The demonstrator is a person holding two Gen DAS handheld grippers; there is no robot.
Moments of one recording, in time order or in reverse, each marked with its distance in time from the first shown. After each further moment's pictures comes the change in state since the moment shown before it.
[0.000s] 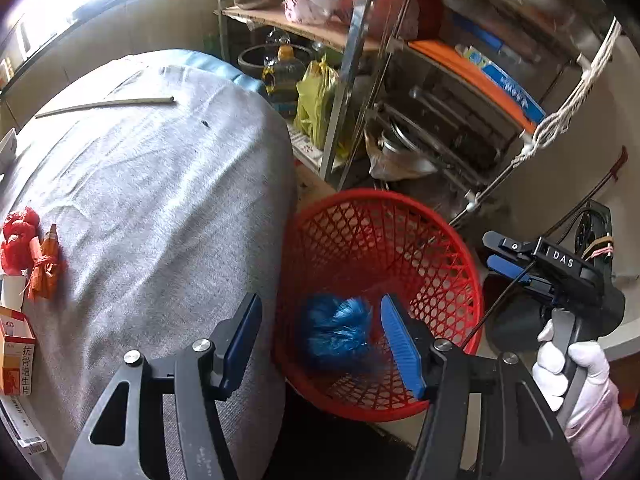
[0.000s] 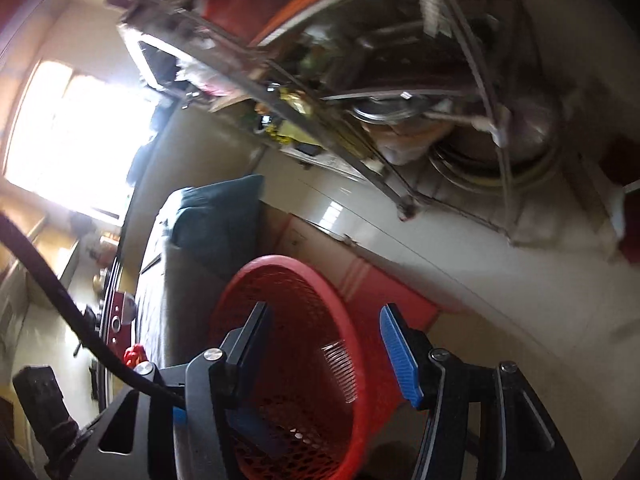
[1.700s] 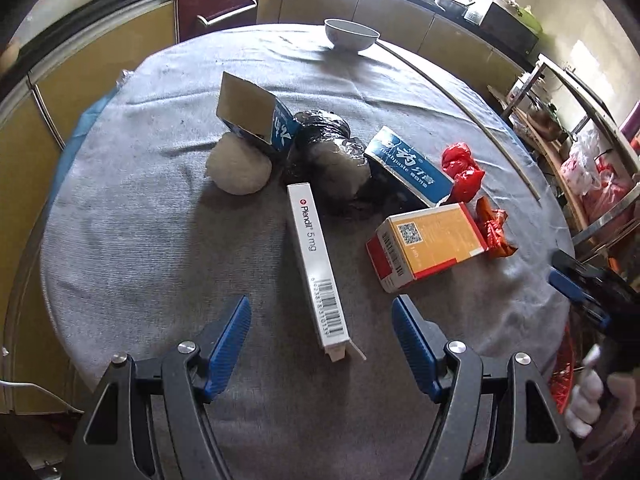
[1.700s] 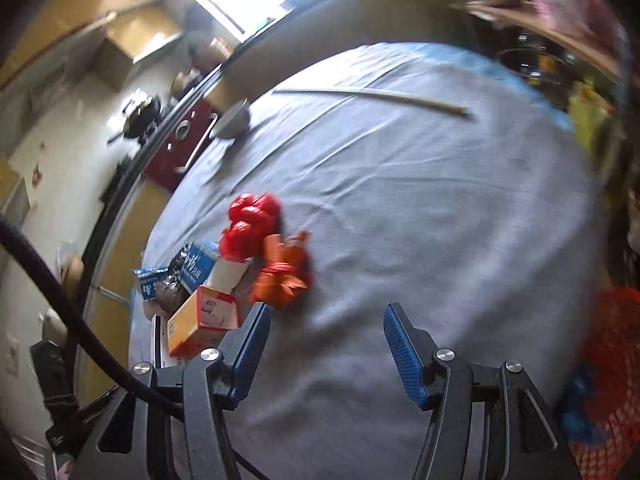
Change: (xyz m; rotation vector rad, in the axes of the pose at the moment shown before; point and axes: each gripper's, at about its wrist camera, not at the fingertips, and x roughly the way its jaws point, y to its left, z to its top) left arm -0.136 0.299 -0.173 -0.783 -0.164 0.301; right arm 0.152 0.348 -0.147 -0.720 0.343 0.141
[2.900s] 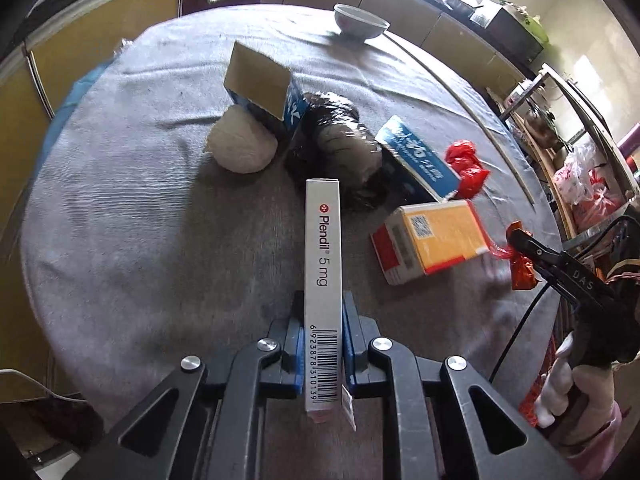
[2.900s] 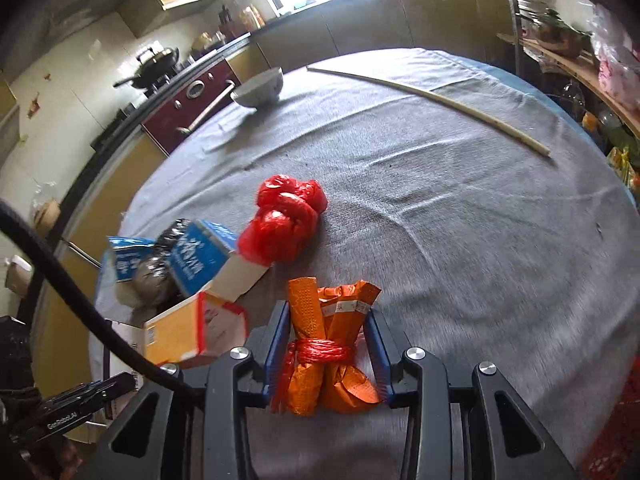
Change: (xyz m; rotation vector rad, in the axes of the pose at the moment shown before) left arm 0.004 0.013 -0.005 -0.040 0.033 -0.053; right arm 0.041 0.054 -0.001 -0.182 -0.003 -0.075
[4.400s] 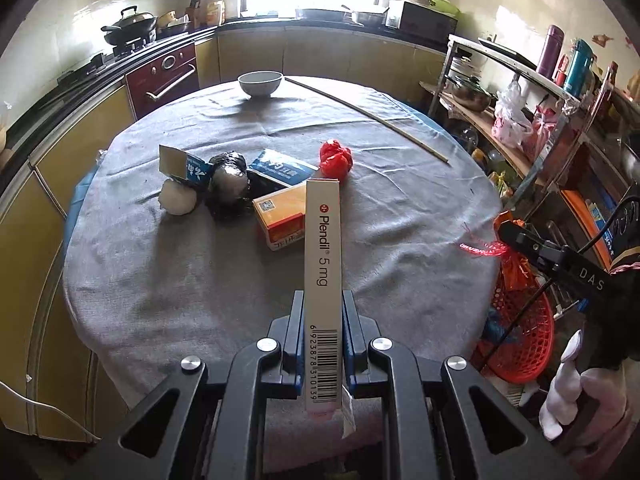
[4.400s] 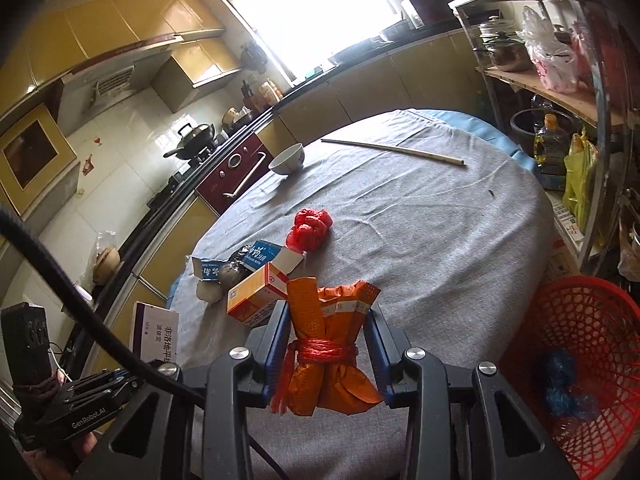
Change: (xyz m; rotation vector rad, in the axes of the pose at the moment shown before) left arm -0.085 -0.112 -0.082 0.302 -0.175 0.039; right arm -0.154 -0.044 -0.091 0.082 -0.242 0.146
